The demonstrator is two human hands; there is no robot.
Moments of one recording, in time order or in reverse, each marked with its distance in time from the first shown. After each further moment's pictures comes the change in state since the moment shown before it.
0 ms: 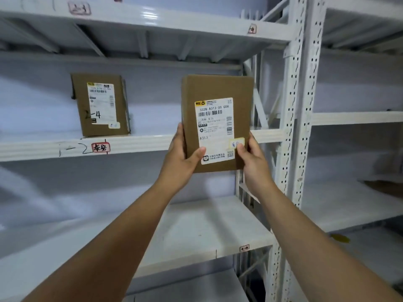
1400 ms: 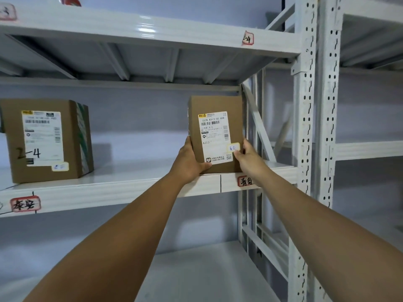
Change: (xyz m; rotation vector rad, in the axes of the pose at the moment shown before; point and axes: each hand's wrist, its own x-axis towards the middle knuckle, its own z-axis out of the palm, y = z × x) left_hand 0.230 -0.056 0.090 0.307 -0.047 -0.083; right_hand 0.242 0.063 -0.052 -0.533 -0.096 0.089
